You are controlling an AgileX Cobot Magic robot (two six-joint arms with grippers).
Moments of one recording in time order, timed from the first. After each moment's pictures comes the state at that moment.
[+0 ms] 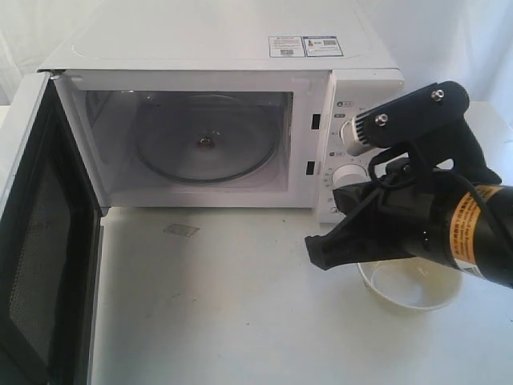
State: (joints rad) left arm 0.04 0.00 0.02 -0.21 0.42 0.16; right arm 0.69 1.07 -0.62 -0.98 0.29 1.08
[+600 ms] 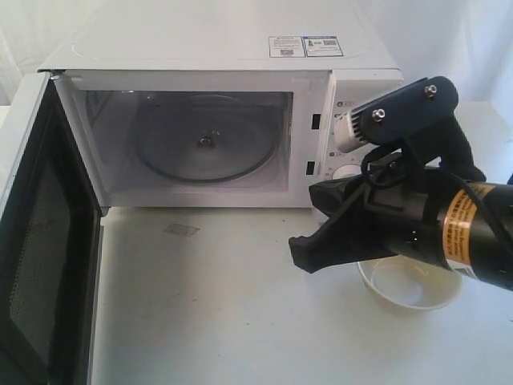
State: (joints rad) left arm 0.04 0.00 0.02 -0.21 0.04 0.15; right arm 0.69 1.07 -0.62 -0.98 0.17 1.08
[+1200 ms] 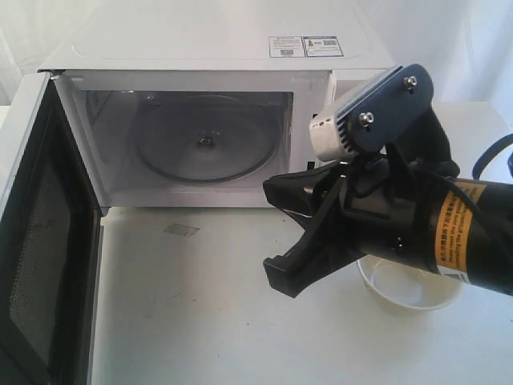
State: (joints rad) left arm 0.04 0.17 -0.57 -0.21 0.33 0.32; right arm 0.69 1.07 -0.62 -1.03 -0.07 1.03
